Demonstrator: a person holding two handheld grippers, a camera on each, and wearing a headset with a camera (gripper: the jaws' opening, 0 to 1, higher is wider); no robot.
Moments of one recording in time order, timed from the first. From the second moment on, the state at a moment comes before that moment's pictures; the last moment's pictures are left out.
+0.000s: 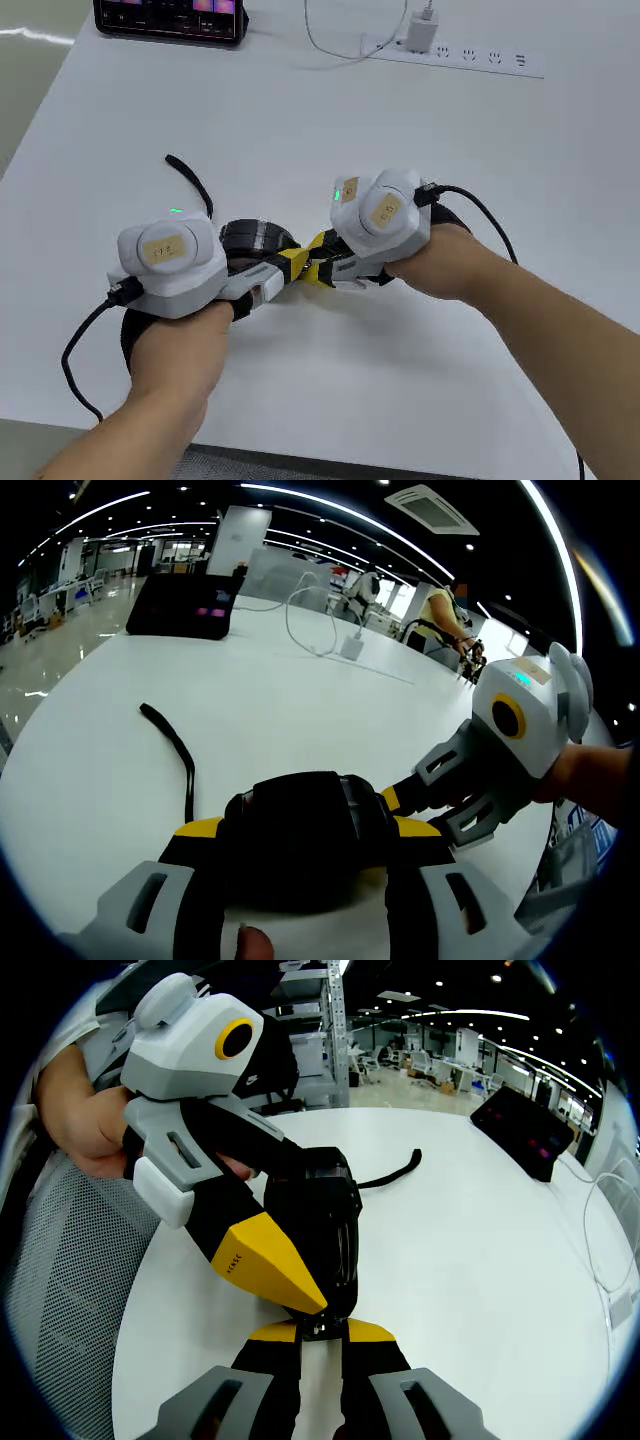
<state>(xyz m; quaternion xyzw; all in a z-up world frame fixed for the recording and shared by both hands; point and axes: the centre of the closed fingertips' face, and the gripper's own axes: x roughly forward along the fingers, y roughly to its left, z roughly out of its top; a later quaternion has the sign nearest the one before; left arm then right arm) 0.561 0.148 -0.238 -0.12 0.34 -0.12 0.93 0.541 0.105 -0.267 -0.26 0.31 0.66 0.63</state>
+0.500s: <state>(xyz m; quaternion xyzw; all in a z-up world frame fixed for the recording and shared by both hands) 0.561 0.148 -0.237 -0.12 0.34 -0.12 0.92 0.540 0.105 -0.267 -0.26 0.31 0.66 0.63</state>
